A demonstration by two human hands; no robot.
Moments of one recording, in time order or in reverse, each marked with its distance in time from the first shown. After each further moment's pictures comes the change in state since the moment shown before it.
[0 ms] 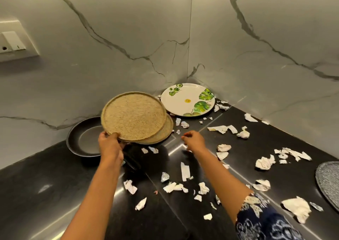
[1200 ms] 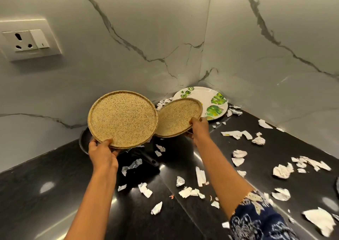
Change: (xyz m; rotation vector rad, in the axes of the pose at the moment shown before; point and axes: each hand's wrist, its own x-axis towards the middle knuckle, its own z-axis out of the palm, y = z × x) left_hand 0.026 0.027 -0.057 -0.128 0.106 0.005; right_hand 0.006 -0.072 0.039 0.592 0.089 0.070
